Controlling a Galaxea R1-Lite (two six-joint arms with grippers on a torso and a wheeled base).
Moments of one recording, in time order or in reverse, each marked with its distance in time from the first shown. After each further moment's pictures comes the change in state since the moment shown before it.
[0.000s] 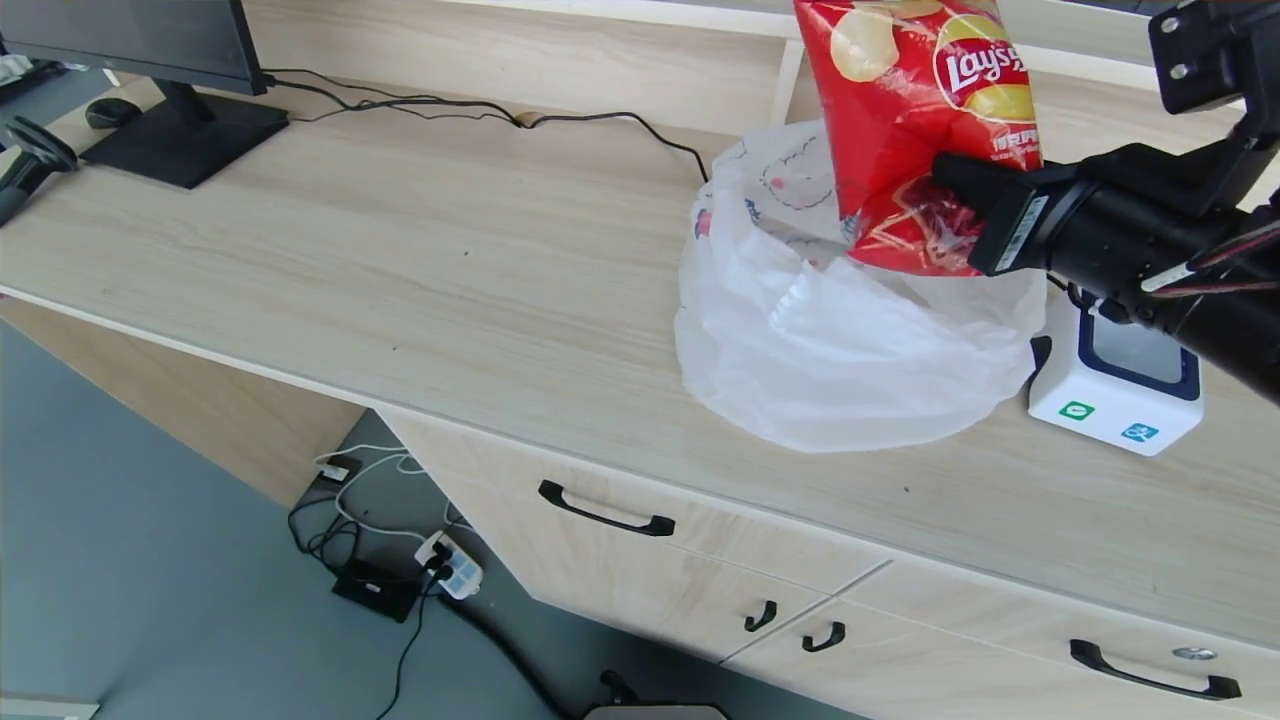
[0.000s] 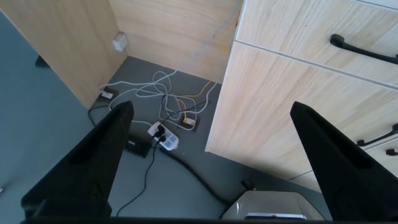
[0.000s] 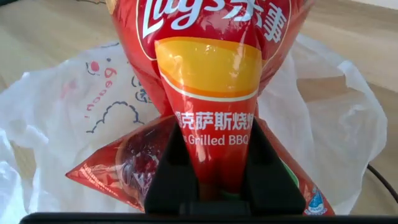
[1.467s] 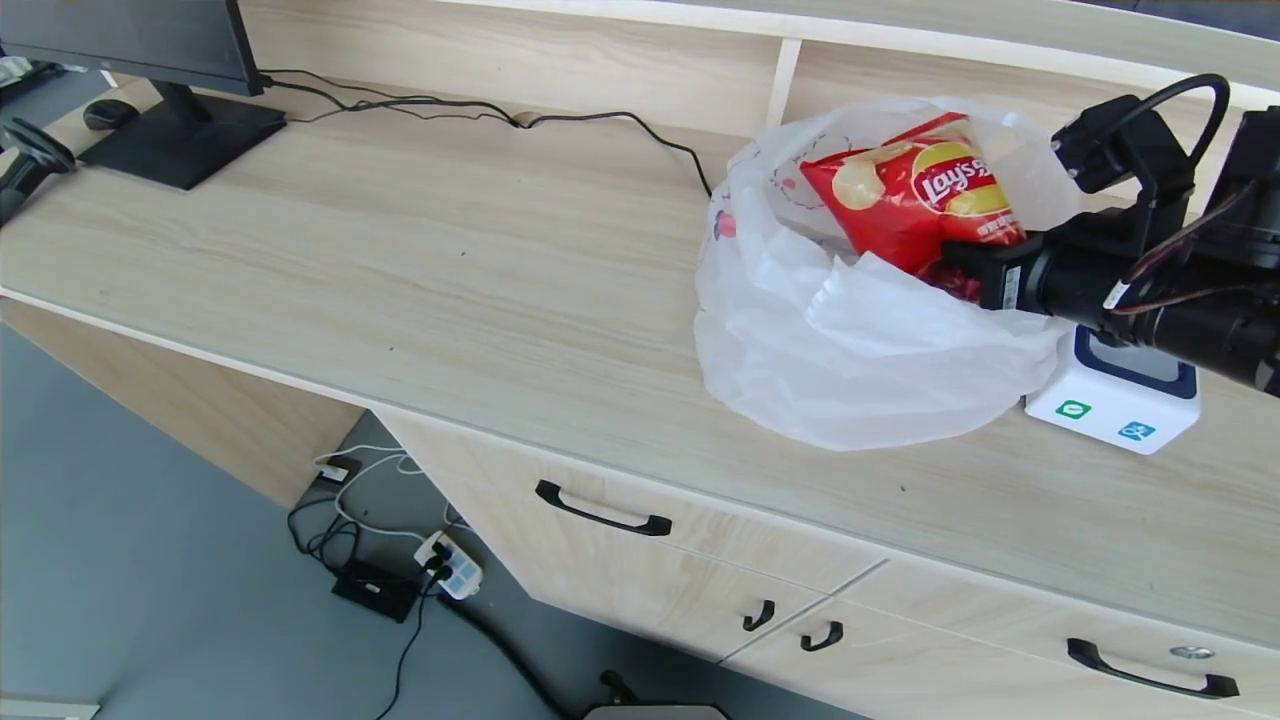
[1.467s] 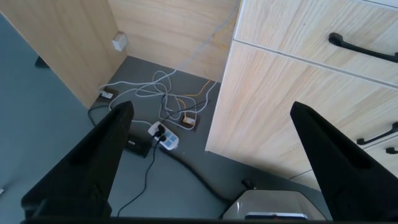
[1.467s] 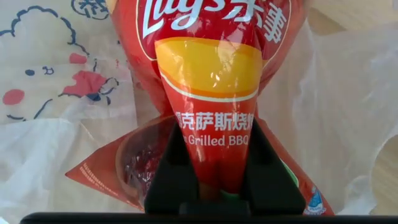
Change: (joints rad) left arm 0.001 0.000 0.000 0.002 0.000 0.004; right arm -0.177 0.090 -0.097 0.269 0.104 -0.177
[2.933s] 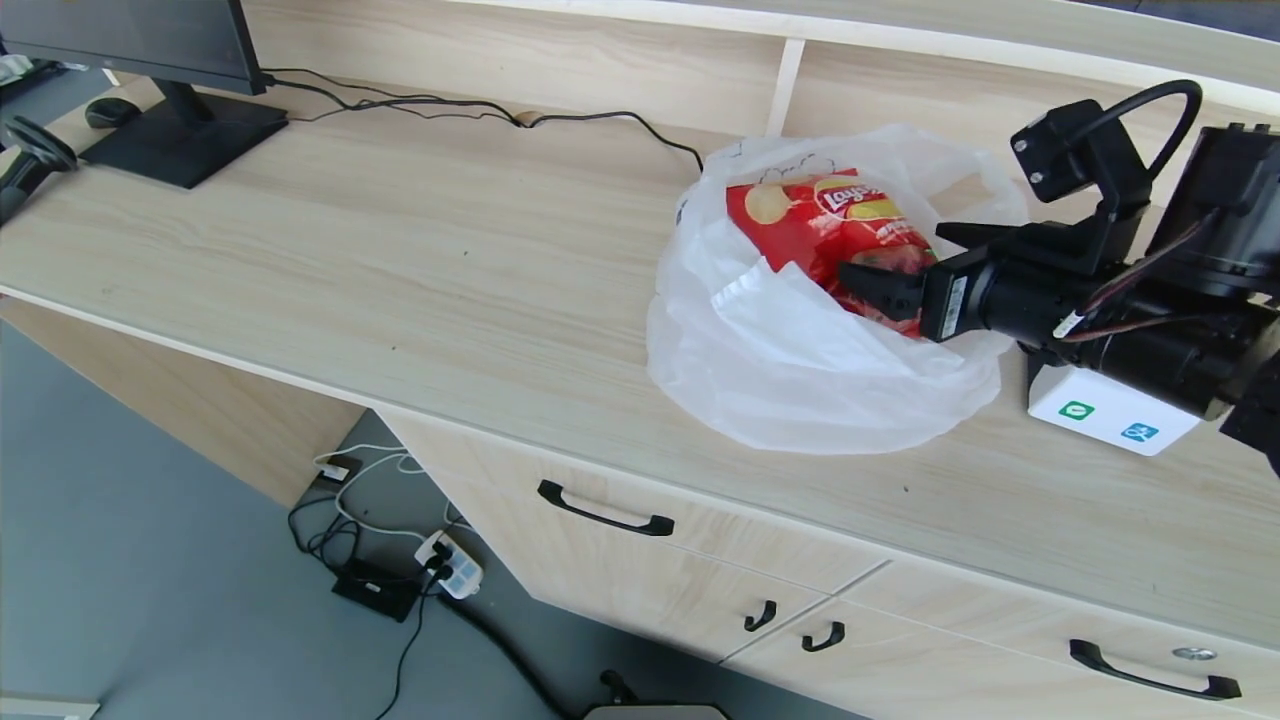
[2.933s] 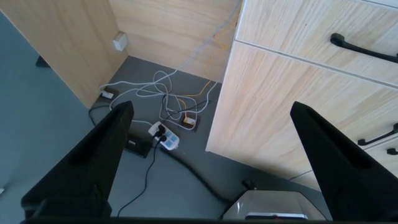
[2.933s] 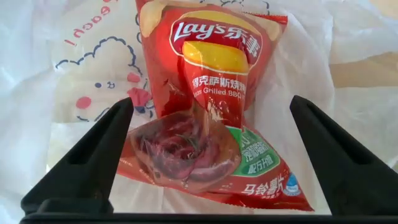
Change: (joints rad) left arm 0.000 0.000 0.000 -0.001 0.000 0.000; right arm 0.134 -0.006 0.076 -0.139 0.001 0.116
